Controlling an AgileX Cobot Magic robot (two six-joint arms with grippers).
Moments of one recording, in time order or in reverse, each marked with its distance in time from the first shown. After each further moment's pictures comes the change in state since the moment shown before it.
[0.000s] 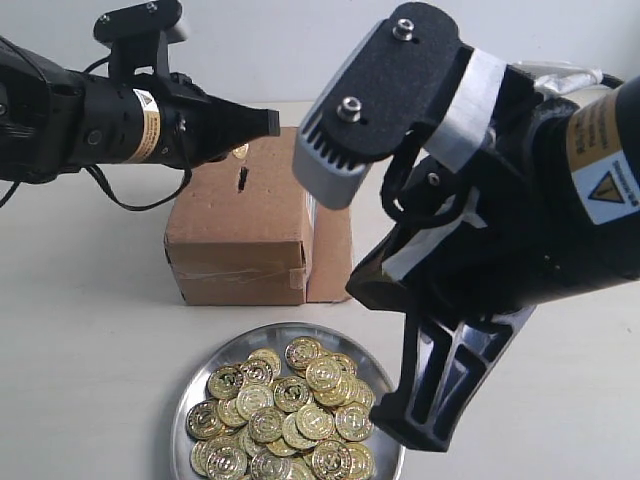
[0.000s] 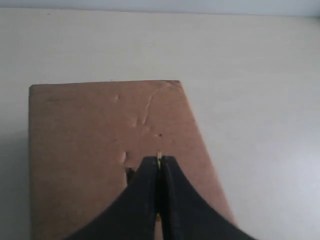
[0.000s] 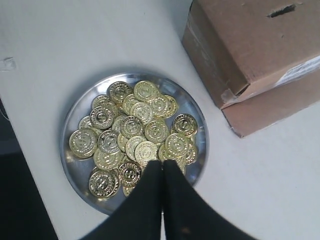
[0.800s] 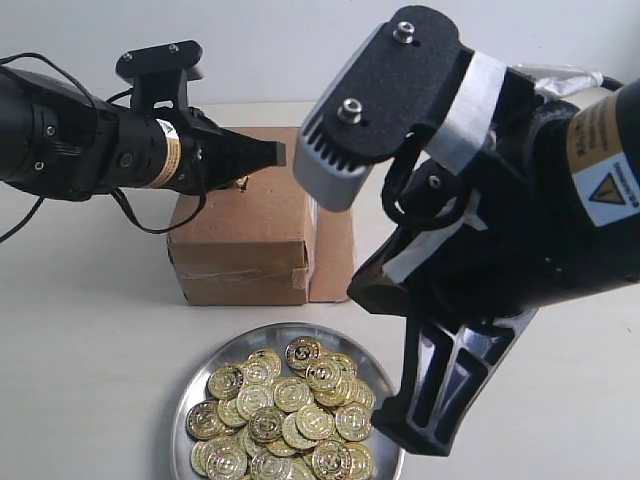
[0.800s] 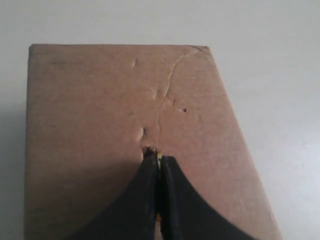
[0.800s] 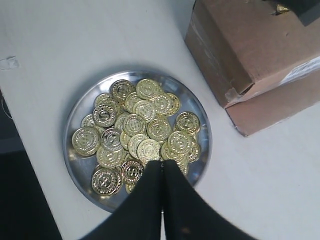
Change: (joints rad) left arm -0.003 0.094 -0.013 -0.079 0.017 0.060; right arm 0.000 0.000 0.000 0.008 0.007 0.000
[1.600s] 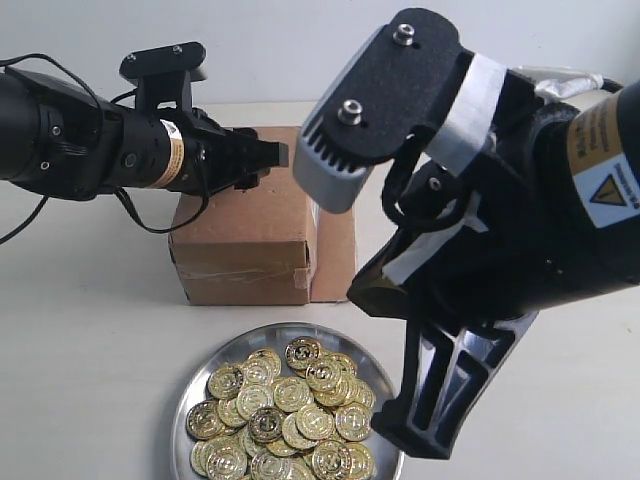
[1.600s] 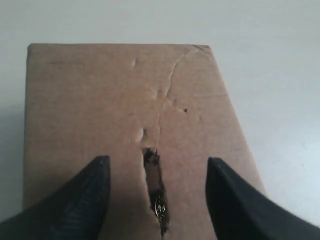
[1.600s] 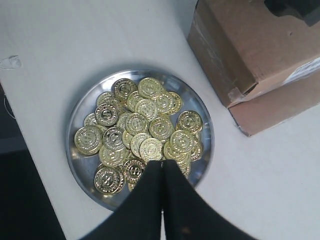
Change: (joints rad) left arm 0.000 0.009 -0.008 0.000 -0.002 0.000; right arm 0.000 0.000 0.000 0.007 0.004 0.000
